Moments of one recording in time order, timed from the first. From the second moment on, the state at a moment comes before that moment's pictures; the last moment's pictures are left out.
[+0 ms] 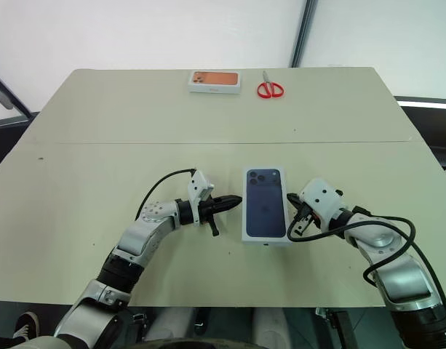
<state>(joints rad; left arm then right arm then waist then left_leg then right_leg) -0.39 0.16 -0.26 0.16 -0.25 0.28 -0.85 0.01 -0.77 -0.04 -0.36 0.18 0.38 0.66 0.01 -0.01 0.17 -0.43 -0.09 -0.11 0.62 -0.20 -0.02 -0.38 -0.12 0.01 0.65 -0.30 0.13</state>
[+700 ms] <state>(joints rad) -0.40 0.15 -0.26 0.16 -0.25 0.30 -0.84 0.02 -0.76 -0.02 -0.34 0.12 0.38 0.69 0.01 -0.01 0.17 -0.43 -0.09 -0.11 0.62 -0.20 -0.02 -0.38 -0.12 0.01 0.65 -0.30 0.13</state>
